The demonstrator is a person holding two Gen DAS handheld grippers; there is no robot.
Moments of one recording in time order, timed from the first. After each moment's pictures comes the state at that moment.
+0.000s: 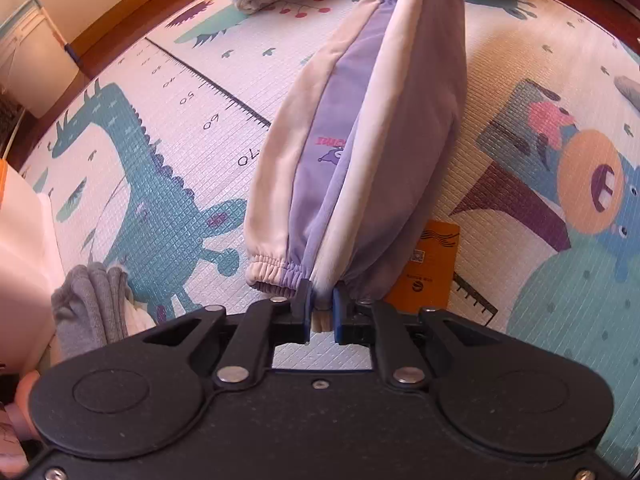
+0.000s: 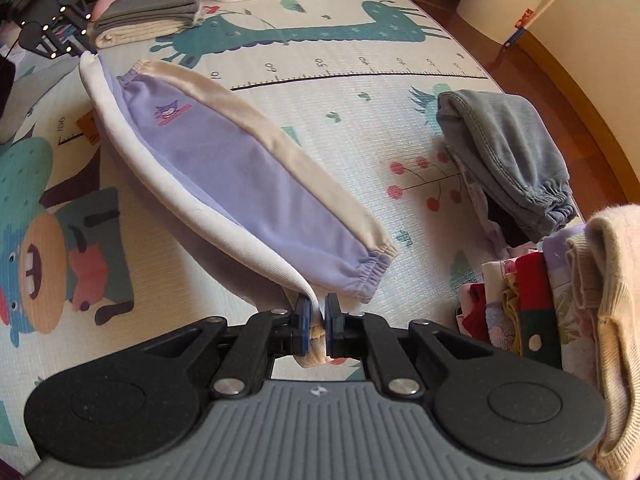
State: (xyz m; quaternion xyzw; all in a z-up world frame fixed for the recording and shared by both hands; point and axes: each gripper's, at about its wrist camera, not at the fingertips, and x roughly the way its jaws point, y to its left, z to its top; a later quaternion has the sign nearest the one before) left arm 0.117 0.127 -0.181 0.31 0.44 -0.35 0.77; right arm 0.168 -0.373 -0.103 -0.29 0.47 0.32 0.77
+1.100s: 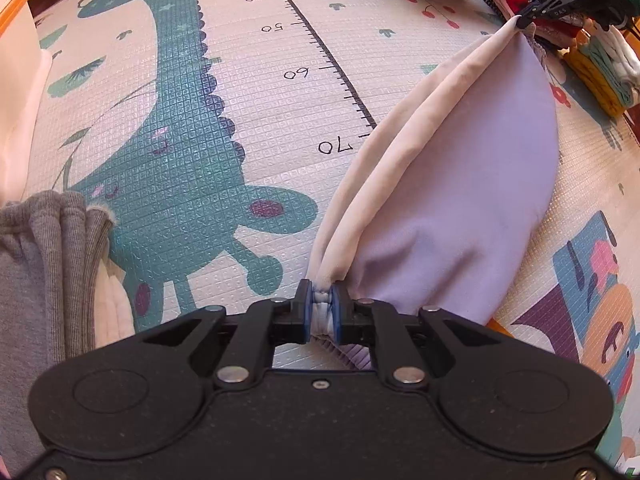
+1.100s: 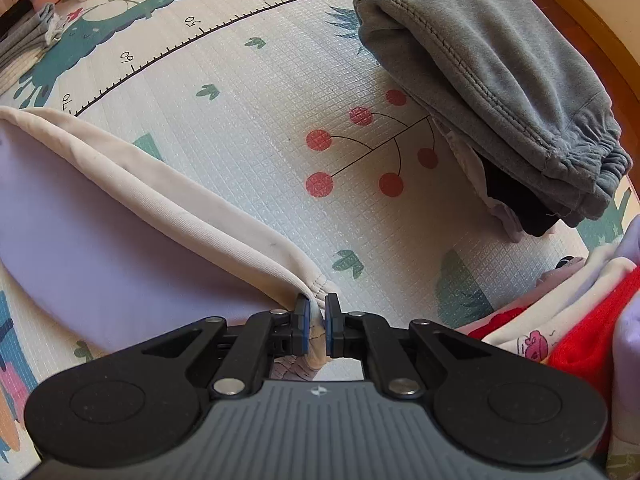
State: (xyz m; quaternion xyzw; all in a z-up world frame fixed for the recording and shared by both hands) left arm 0.227 0.137 -0.211 0.14 0.54 -0.29 0.78; right arm 0.331 -0.354 -0.206 -0.22 0.57 0.24 0.75
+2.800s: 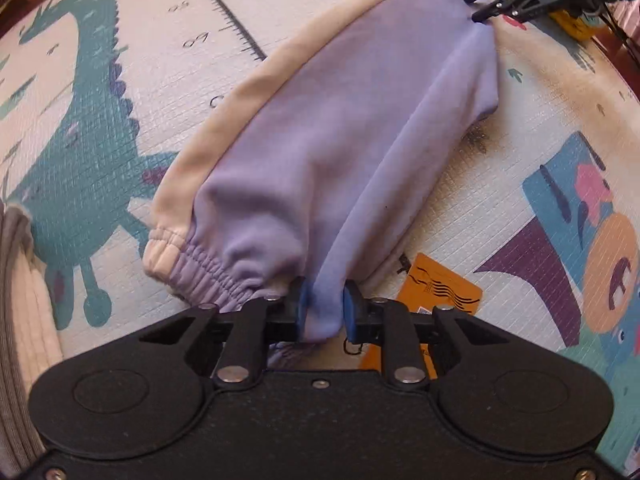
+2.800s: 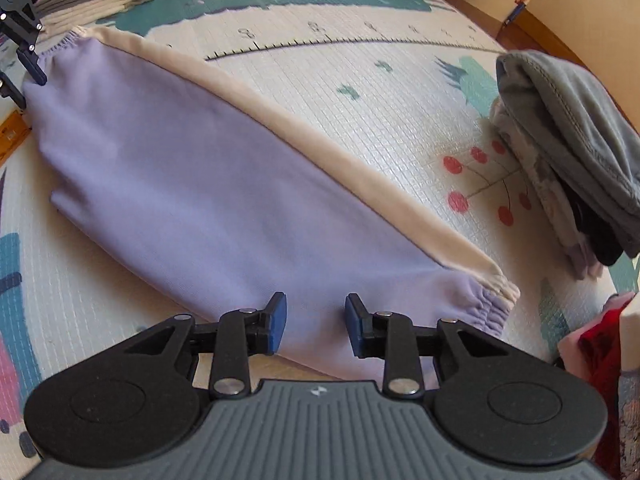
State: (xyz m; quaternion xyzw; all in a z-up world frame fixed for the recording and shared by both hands) left arm 0.169 0.092 -0.242 0.16 0.56 -0.33 0.74; right arm 0.211 -0.292 -0.249 -0.28 0.46 0.29 0.79
